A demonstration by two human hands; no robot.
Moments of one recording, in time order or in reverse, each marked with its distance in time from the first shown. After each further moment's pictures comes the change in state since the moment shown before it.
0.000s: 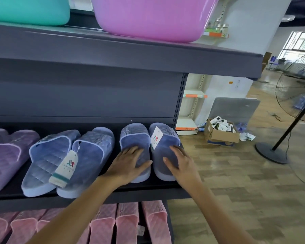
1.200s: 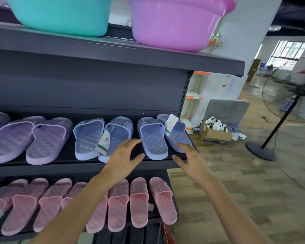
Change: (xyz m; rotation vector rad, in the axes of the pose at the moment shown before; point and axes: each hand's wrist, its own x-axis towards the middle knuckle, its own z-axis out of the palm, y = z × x) left_hand -0.132 -0.018 -0.044 -0.413 0.291 0.100; right_hand -0.084 -0.078 -0.033 -0.072 -0.106 0.069
